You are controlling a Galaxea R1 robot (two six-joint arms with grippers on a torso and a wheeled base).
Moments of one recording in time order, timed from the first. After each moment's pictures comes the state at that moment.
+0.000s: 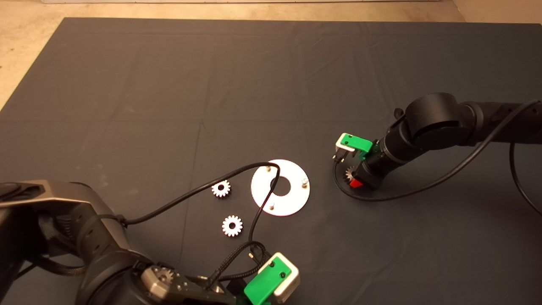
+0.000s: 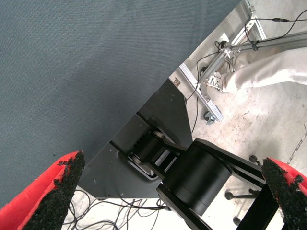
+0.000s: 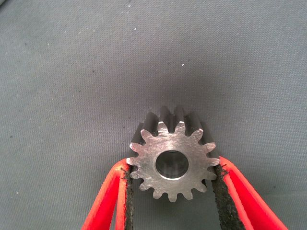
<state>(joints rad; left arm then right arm) 0.03 2.65 -0.31 0.78 1.53 -1.44 0.25 2.41 -0.99 -0.43 -1.39 0.55</state>
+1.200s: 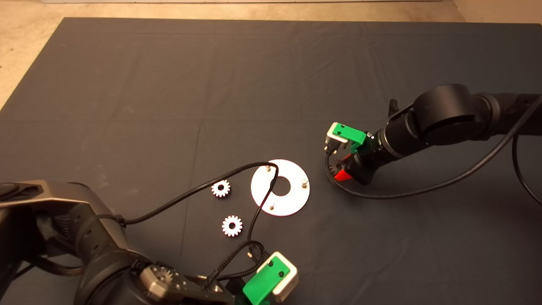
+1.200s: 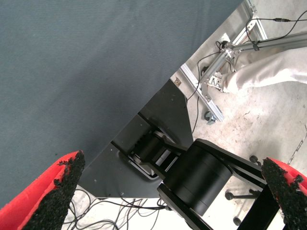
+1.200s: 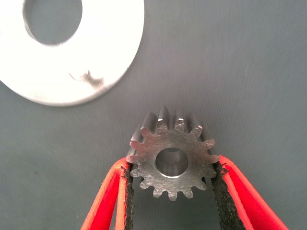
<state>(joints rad) 0.03 2.65 -0.31 0.78 1.53 -1.44 0.32 2.44 -0.93 -0.44 -1.23 0.57</state>
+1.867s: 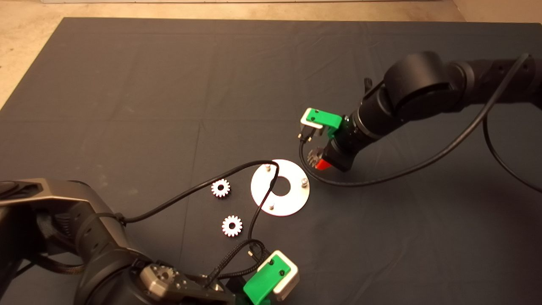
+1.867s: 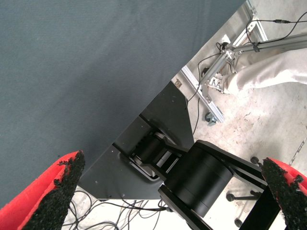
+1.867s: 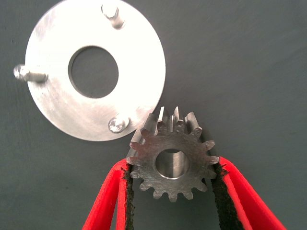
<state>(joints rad) 0.02 2.64 -0.31 0.78 1.53 -1.44 0.44 2.59 -0.99 -0.32 -1.31 0.58</state>
